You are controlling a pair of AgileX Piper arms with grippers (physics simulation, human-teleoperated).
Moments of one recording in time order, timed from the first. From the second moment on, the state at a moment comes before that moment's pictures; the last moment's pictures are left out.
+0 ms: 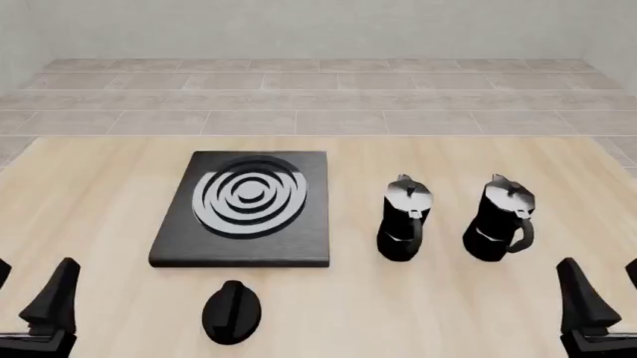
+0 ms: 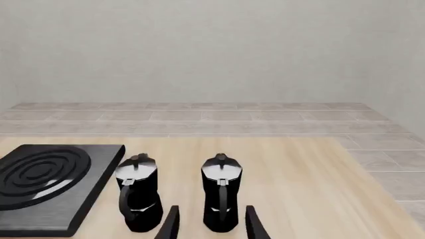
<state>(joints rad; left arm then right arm) 0.00 0.00 0.00 0.00 0.00 0.00 0.00 0.00 0.00 0.00</state>
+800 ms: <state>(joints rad) -0.06 0.17 -0.13 0.05 -0.05 0.00 0.01 0.00 0.00 0.00</state>
